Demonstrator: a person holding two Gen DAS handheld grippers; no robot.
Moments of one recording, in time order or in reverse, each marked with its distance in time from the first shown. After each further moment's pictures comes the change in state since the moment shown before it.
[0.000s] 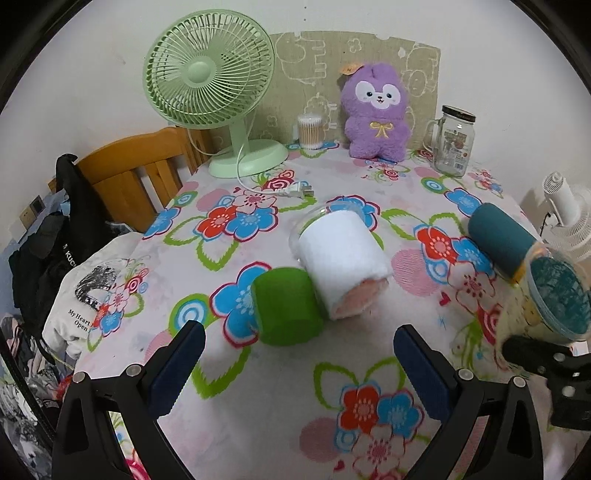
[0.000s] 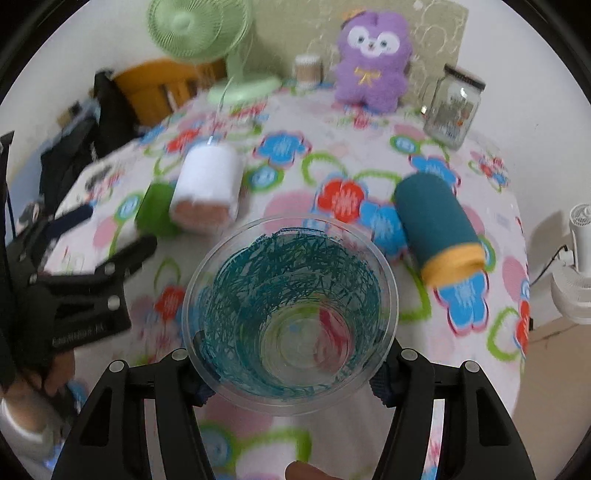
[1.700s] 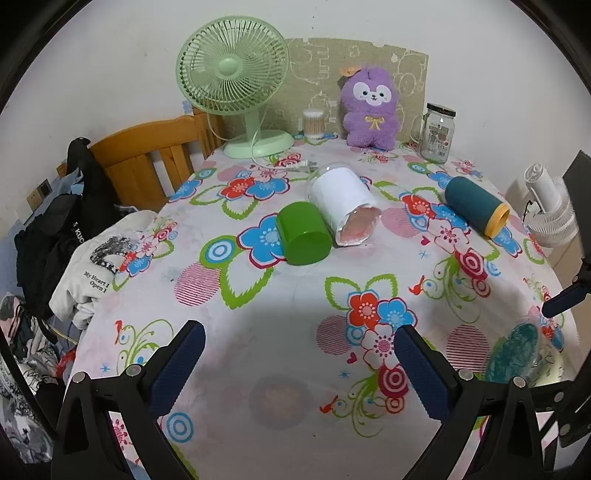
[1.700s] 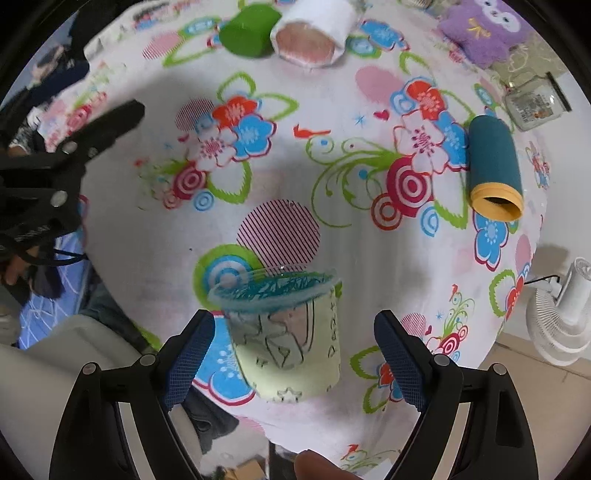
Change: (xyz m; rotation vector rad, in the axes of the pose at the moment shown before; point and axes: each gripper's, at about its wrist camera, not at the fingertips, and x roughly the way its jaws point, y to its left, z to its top) left arm -0.060 0.017 -0.063 -0.021 -0.004 -0.026; right arm -0.038 0.036 -0.079 -0.355 0.428 -0.031
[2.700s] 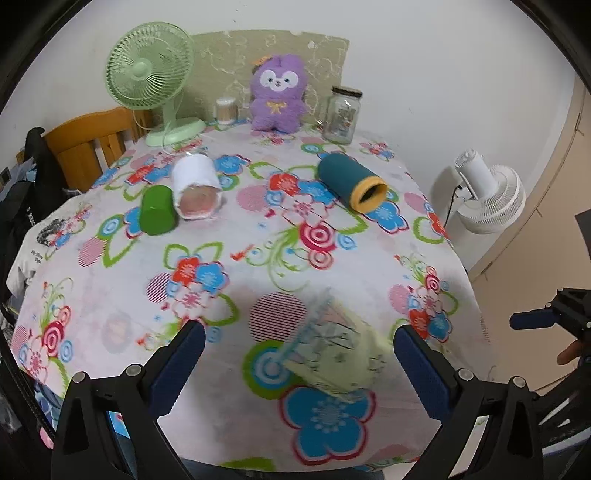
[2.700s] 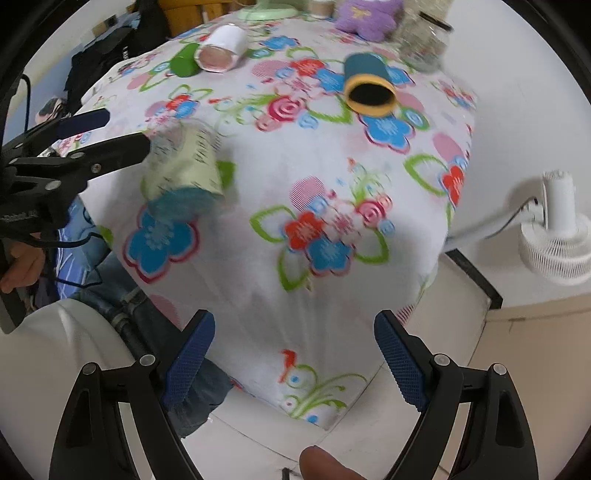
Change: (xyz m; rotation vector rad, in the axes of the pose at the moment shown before) left arm -0.046 -0.143 -0.014 -0.016 0.095 -0.201; right arm -0.004 -0.072 -0.168 0.163 -0.214 0.007
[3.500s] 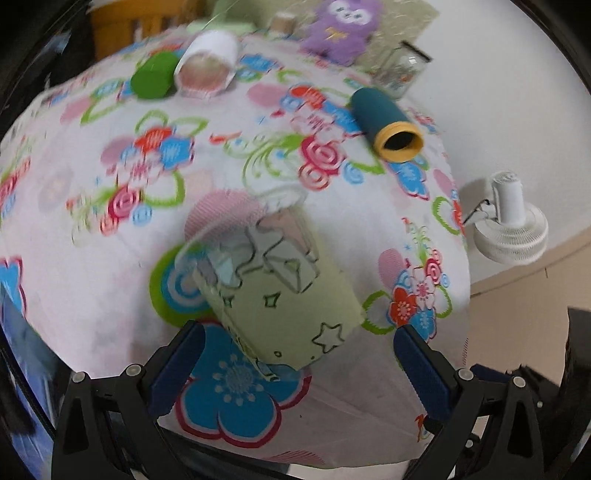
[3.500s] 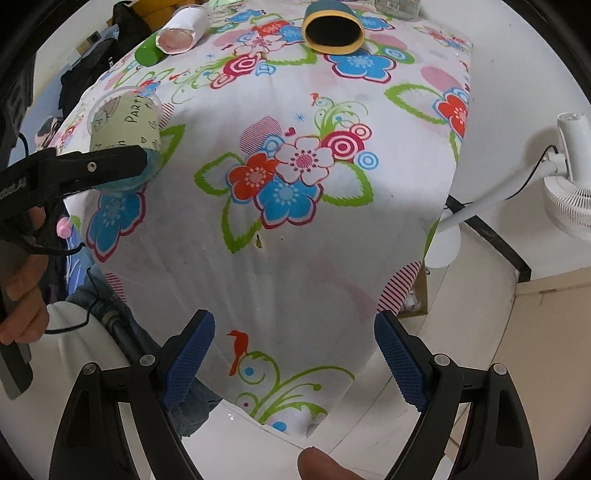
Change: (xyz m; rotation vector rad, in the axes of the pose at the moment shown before) left arm 0.063 -0.019 -0.030 -0.402 0.225 -0.031; right arm 0.052 -0.046 -0.027 0.095 0.043 0.110
